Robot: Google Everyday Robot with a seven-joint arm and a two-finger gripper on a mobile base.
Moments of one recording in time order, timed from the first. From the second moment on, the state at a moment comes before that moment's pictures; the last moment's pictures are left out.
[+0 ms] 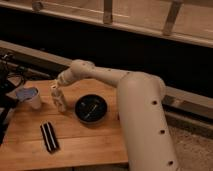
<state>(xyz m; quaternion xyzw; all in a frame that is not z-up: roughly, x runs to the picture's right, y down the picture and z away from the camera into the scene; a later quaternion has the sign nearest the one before) -0.301 -0.018 0.855 -0.38 -0.25 0.50 0.73</state>
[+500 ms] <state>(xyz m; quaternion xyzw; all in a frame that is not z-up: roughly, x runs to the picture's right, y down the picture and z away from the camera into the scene) -0.307 -0.018 0.849 -0.38 -0.26 0.49 0.74</state>
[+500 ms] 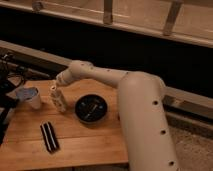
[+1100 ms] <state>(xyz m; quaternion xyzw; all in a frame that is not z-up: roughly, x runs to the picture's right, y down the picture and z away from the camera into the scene) -0.319 -0.014 0.840 -0.37 -0.27 0.48 0.75</state>
